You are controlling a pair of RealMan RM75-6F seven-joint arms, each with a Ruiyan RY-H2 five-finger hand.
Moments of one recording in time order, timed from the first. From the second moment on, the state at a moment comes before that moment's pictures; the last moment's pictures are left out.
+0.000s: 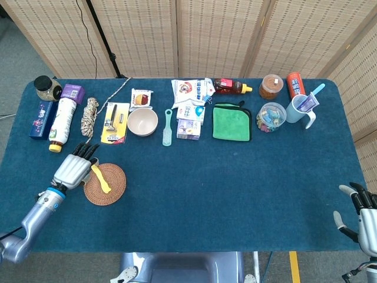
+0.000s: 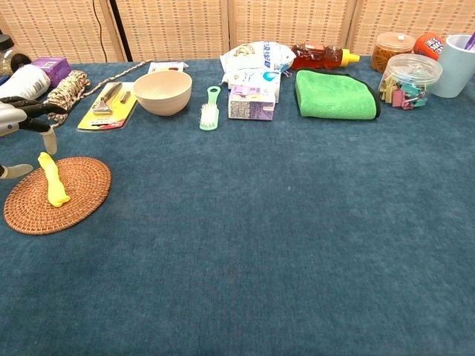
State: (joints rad) left arm -0.53 -1.42 -0.04 -1.15 1.50 0.97 0.09; right arm -0.05 -1.07 0.07 -1.72 -1.52 1.64 -0.12
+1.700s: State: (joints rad) left arm -0.52 -1.47 0.01 -1.10 1.47 1.00 0.09; right arm -0.06 -1.08 0.07 -1.70 -1.52 1.64 -0.08
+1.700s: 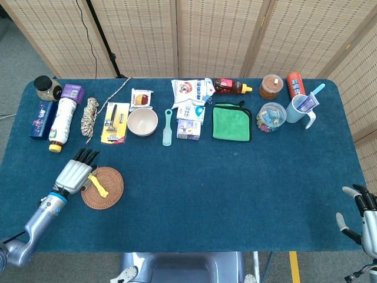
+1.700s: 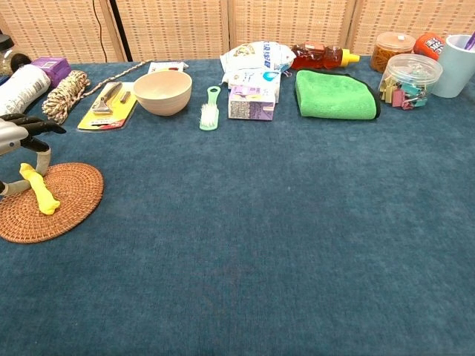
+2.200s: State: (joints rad) left arm -0.53 -1.48 0.00 -1.11 1.47 1.01 0.07; right arm -0.07 -1.07 0.07 -1.70 -1.53 1.65 -0.08
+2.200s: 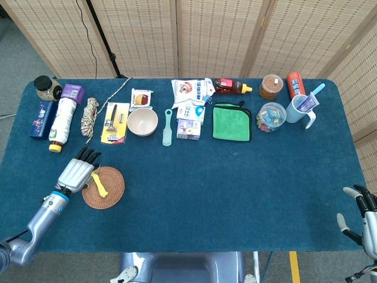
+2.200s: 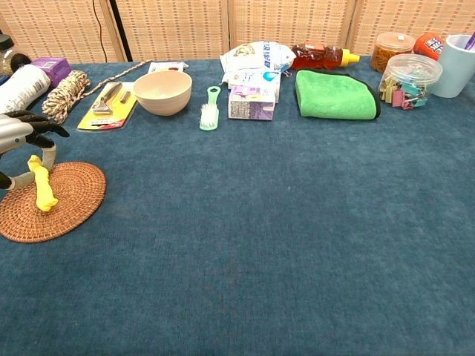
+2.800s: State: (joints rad) left arm -0.52 -1.35 -0.06 -1.28 1.47 1.11 0.07; right arm -0.01 -1.05 0.07 -1.75 -1.56 1.58 -0.05
